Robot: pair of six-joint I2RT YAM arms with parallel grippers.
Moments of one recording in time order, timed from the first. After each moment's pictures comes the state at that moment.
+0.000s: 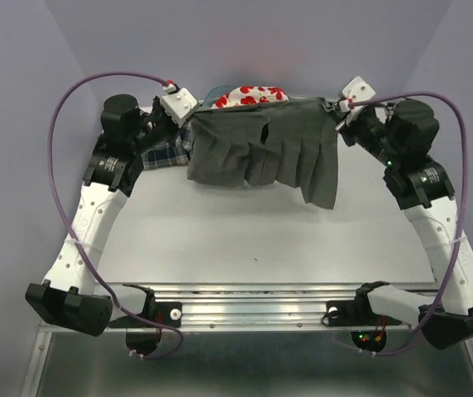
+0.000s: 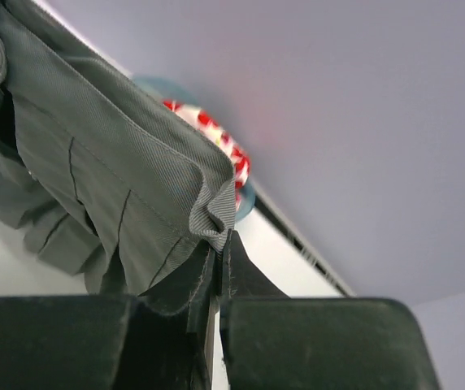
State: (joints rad) left arm -0.26 1.24 1.42 -0.35 0.45 0.51; right arm 0.29 1.14 1.46 -0.40 -0.22 -0.54
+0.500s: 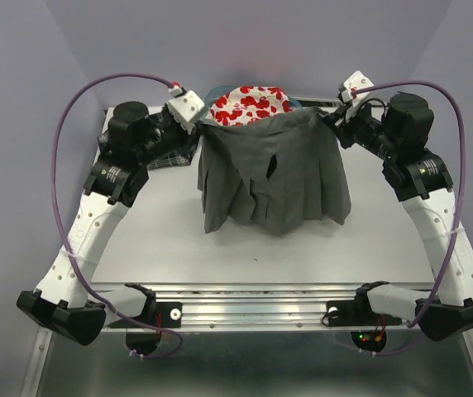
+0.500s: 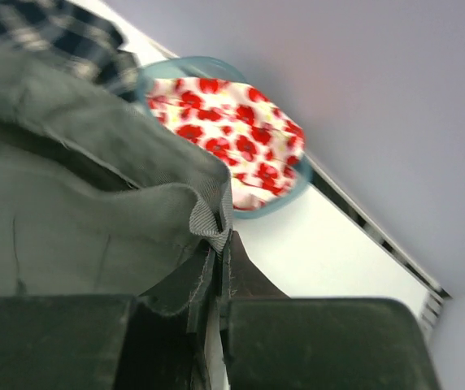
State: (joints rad) left arm -0.43 1.18 1.45 -0.44 0.41 0.33; right arm 0.28 1.18 1.53 -0.50 -0.33 -0.38
